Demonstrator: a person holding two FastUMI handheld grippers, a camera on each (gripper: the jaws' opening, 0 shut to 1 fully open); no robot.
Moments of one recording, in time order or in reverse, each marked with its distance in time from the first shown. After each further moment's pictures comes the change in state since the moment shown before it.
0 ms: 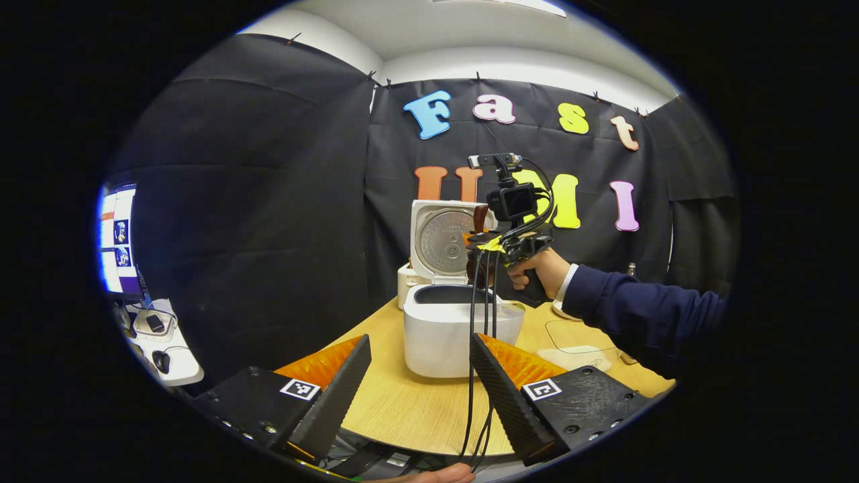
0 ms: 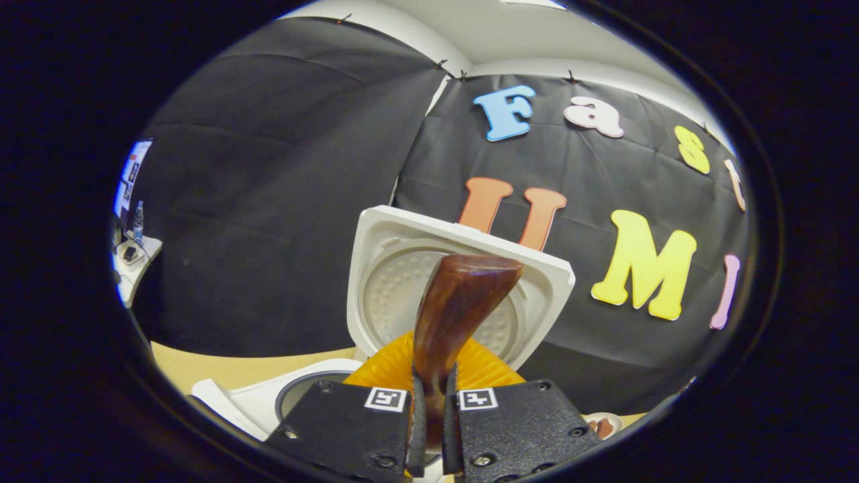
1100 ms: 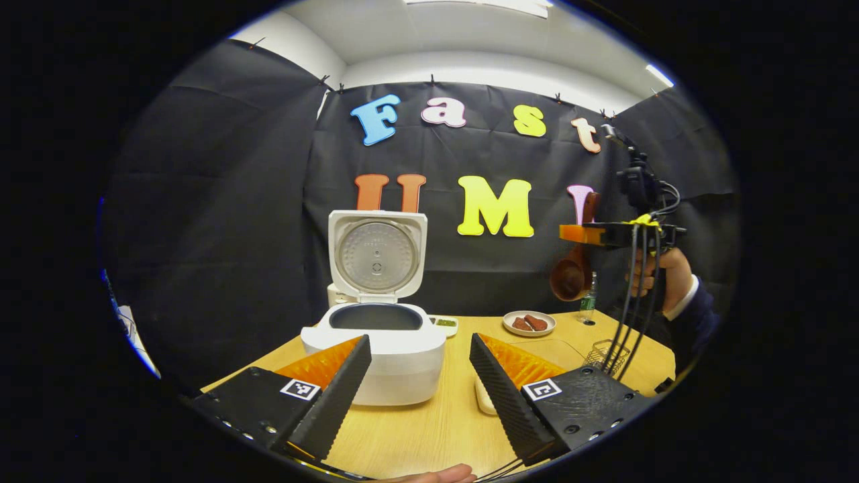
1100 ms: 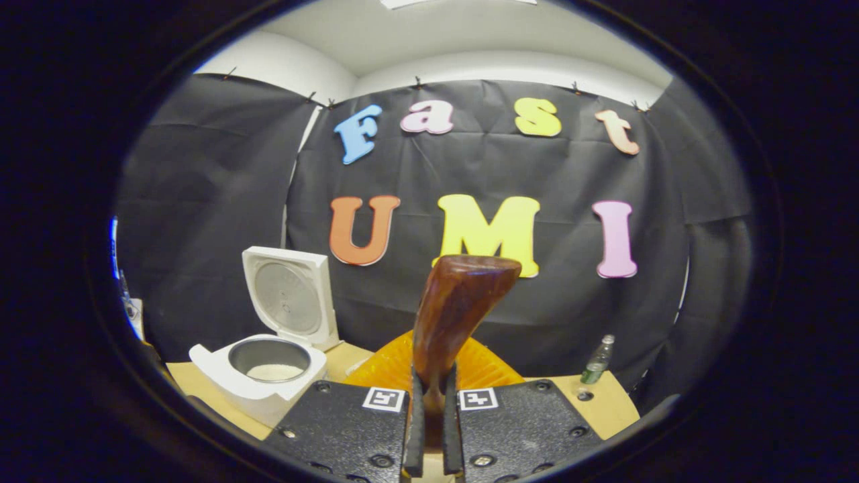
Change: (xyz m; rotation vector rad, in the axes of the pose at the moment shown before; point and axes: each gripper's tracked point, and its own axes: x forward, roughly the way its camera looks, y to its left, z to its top) left arm 0.064 -0.135 0.016 0.019 -0.052 -0.194; right arm -0.296 -0.283 -0.039 0.277 0.001 -0.372
